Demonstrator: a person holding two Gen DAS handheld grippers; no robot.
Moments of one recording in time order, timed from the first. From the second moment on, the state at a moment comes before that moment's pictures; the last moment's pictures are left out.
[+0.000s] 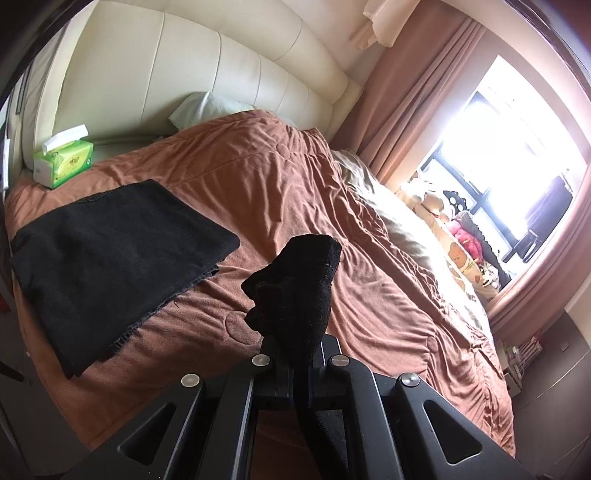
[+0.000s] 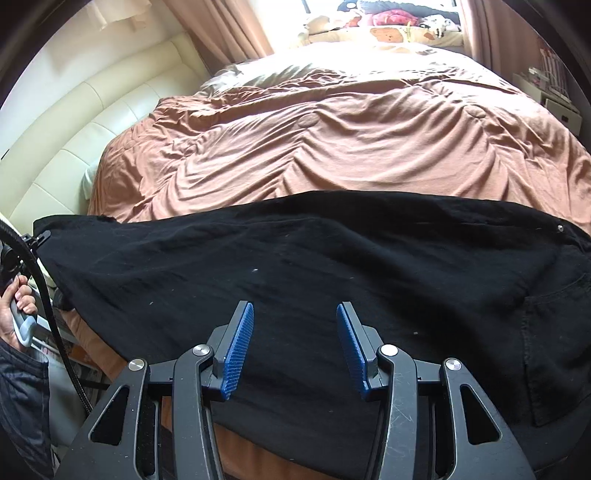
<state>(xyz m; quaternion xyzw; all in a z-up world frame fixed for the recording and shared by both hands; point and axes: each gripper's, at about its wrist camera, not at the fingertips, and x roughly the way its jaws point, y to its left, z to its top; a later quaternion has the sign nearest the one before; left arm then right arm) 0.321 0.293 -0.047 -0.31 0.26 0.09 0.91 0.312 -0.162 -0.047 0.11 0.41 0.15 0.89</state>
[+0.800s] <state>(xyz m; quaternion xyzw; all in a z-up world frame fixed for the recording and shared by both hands) 0.324 0.279 -0.031 -0.31 0.25 0.08 0.91 0.351 -0.069 -0.111 0.04 0.49 0.21 0.84</state>
